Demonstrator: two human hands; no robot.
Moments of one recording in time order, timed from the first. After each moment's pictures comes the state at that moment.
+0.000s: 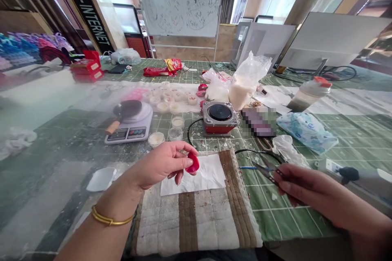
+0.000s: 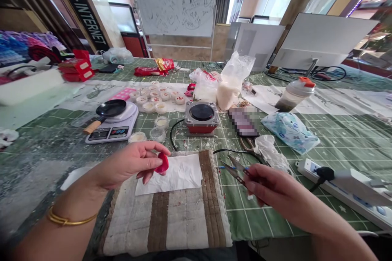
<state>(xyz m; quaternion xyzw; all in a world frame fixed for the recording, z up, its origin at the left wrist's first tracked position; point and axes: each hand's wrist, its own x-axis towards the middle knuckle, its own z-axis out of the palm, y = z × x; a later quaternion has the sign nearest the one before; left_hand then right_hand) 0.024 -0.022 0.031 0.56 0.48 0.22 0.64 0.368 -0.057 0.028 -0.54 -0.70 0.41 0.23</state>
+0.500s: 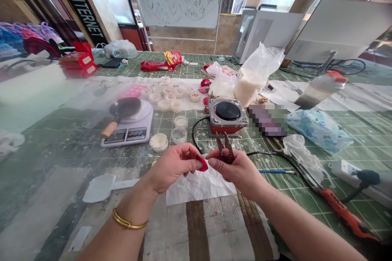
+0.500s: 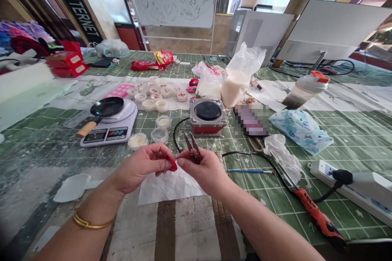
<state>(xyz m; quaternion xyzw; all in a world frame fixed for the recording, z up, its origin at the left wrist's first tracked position) 0.025 -0.002 -0.008 0.50 0.45 0.34 0.66 0.208 -0.005 -0.010 -0.46 -0.54 0.63 0.32</state>
